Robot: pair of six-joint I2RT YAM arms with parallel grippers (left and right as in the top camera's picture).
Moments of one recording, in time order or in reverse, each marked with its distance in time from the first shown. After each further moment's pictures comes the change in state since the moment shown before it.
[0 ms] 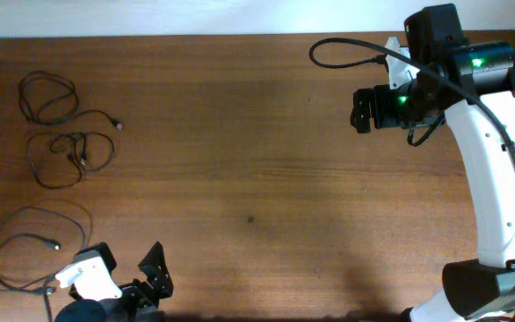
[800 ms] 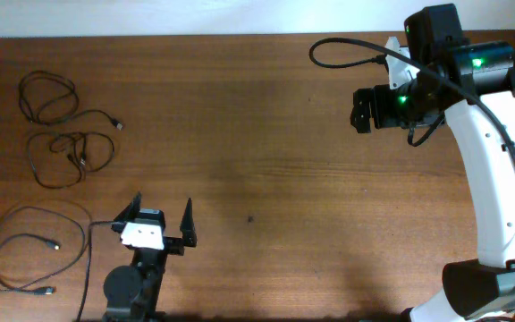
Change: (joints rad) left arm -0.053 -0.132 -0.743 1.038 0.069 0.399; right arm 0.000 0.000 0.000 0.000 0.000 0.000
